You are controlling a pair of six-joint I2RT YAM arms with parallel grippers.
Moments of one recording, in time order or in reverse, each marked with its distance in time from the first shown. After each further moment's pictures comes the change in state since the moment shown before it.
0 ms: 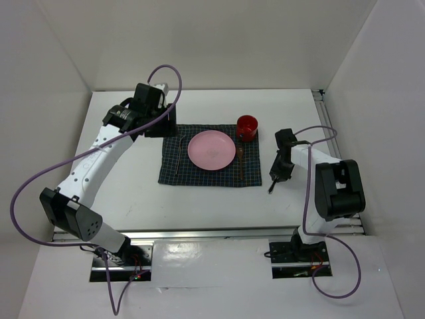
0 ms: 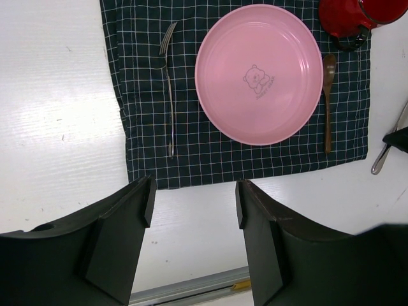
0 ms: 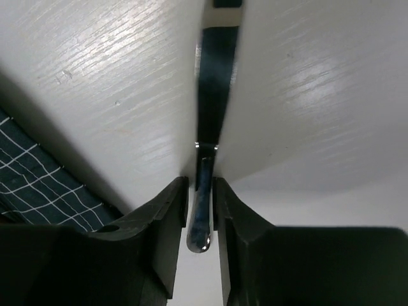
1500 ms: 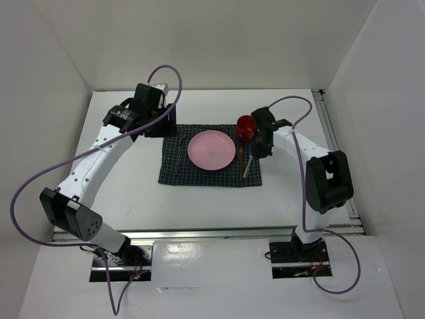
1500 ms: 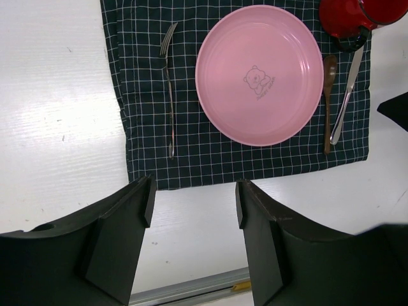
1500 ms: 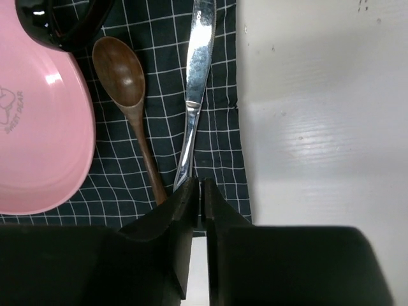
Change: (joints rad) left arm 0.000 0.000 -0.001 0.004 -0.002 0.000; right arm 0.208 0.097 0.363 -0.100 0.014 -0.088
